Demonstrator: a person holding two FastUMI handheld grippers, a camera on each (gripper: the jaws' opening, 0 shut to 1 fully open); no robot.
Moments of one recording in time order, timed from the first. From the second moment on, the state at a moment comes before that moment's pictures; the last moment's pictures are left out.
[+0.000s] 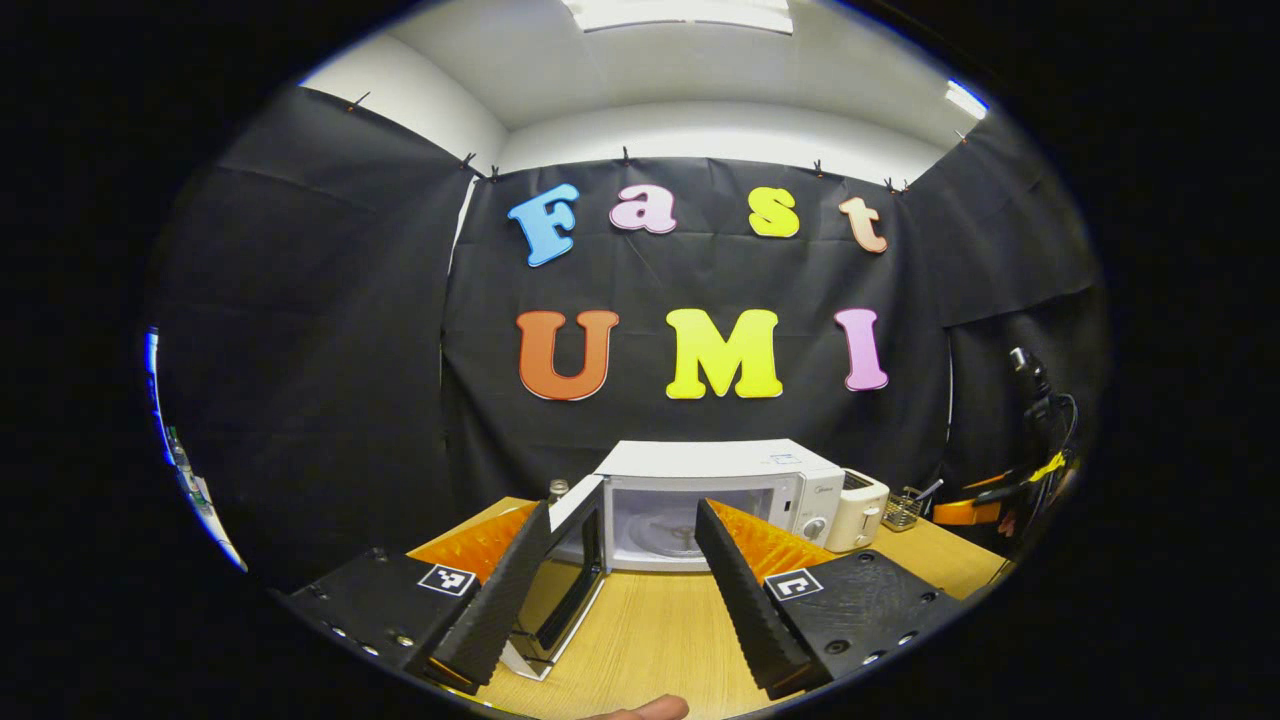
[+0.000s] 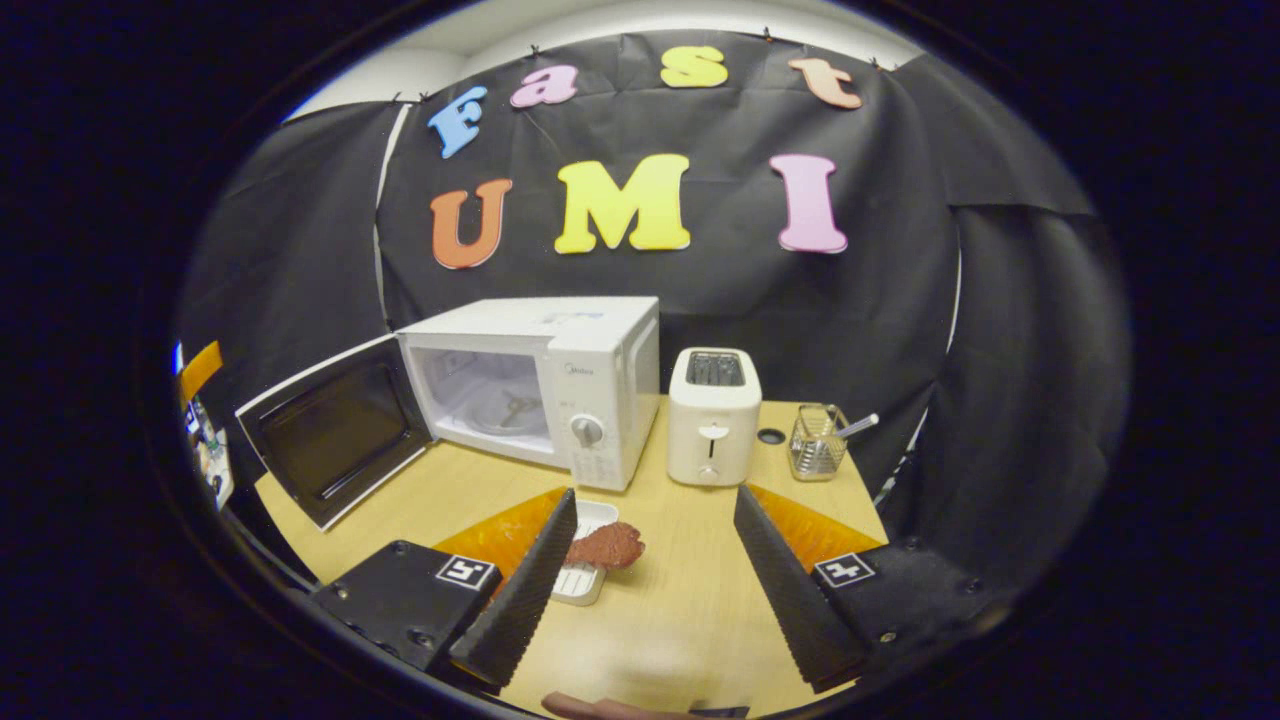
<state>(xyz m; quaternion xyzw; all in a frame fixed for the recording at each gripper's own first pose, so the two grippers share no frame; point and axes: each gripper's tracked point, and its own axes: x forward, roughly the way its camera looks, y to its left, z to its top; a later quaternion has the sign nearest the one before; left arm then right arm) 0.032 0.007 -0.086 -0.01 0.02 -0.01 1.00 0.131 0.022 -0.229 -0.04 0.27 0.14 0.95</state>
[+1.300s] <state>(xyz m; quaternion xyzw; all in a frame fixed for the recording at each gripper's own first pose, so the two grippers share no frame) 0.044 0.016 -0.103 0.00 0.03 0.00 1.00 0.143 0.058 -0.336 0.13 0.48 0.22 0.84</state>
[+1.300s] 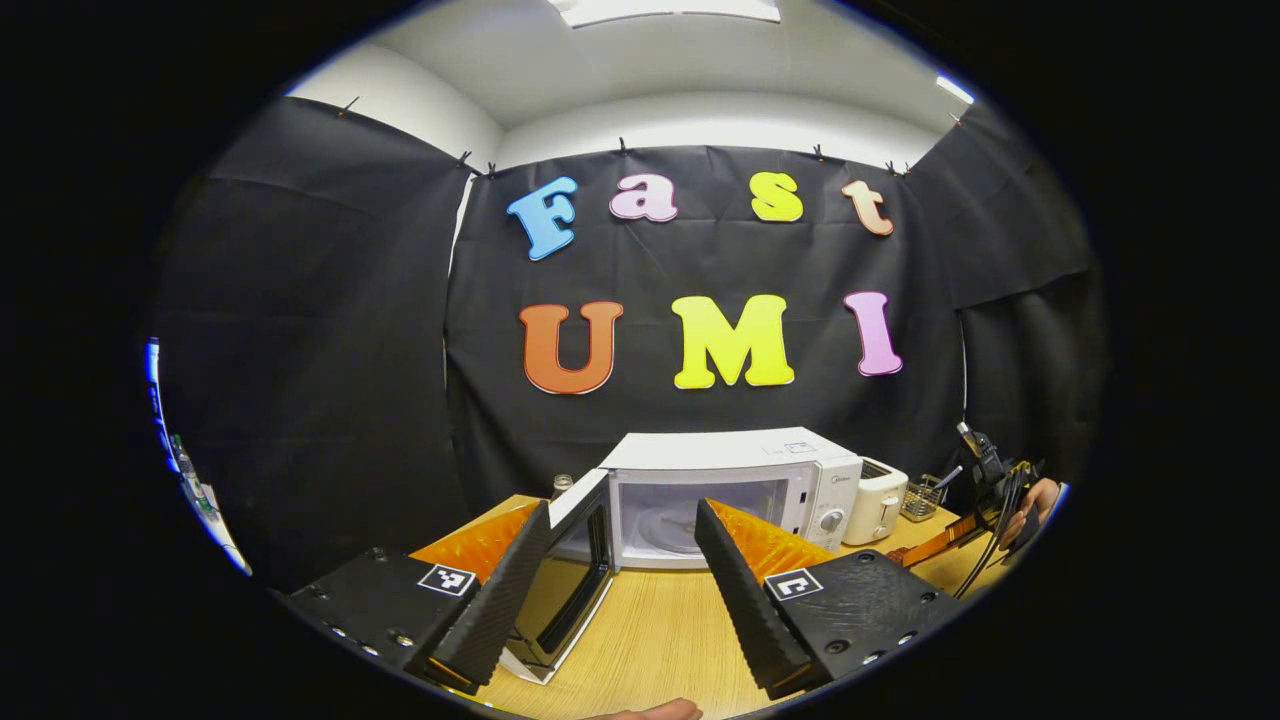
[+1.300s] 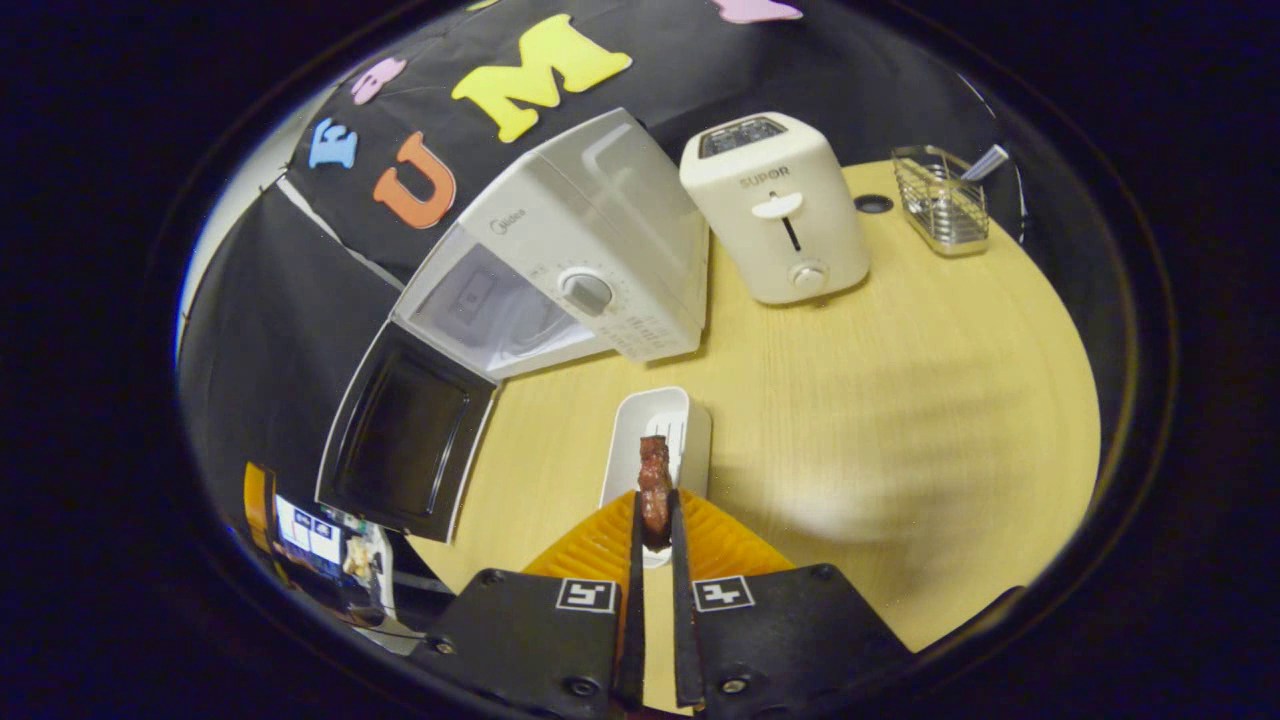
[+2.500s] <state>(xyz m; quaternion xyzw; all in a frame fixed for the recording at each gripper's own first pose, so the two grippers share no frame) -0.005 0.116 -0.106 -0.06 0.00 0.00 1.00 0.114 0.278 -0.237 -0.06 0.19 0.21 0.96</state>
